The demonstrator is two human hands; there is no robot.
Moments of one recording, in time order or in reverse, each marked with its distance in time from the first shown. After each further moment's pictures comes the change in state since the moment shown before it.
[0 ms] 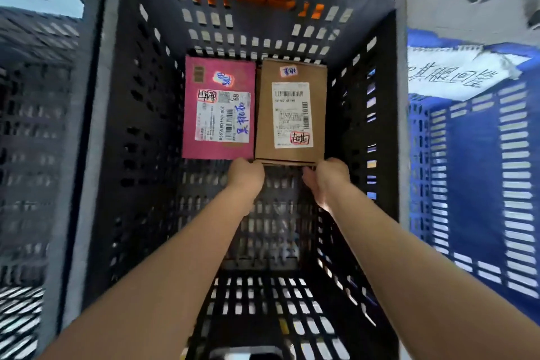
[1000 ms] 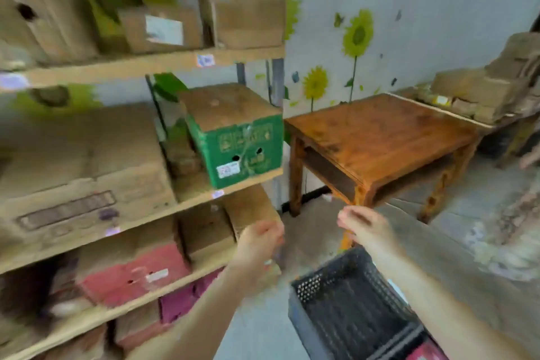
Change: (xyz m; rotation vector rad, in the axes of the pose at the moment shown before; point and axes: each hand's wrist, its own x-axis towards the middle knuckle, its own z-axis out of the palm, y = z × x) left_hand -0.800 -0.057 -0.469 -0.829 0.708 0.513; right_hand -0.864 -0.021 -0.011 -0.780 -1.153 -1.046
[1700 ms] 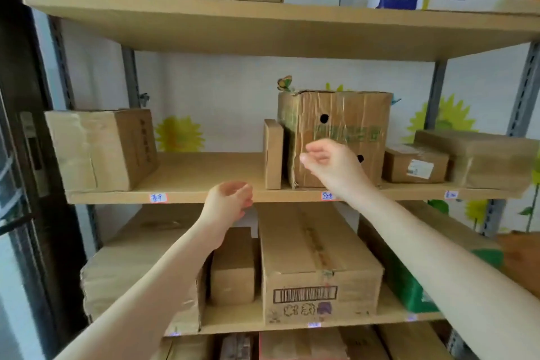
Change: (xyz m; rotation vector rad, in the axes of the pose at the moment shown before) left_hand -0.140 0.174 -0.472 -0.038 0.588 0.479; right_hand -0.168 -0.337 0.412 -0.306 -0.317 -1.028
